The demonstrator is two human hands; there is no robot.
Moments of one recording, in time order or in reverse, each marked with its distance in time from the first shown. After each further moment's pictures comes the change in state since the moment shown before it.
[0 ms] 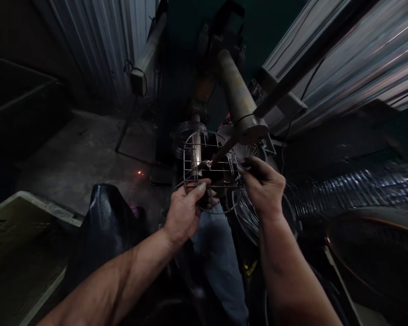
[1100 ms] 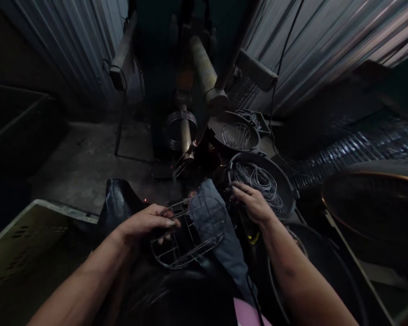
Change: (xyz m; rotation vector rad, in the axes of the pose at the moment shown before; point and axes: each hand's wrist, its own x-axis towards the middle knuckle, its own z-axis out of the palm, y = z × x) left_hand -0.049 0.036 -0.108 0.704 -0.357 -0.602; right_hand -0.112 0.052 -0.040 0.485 -0.337 0.805
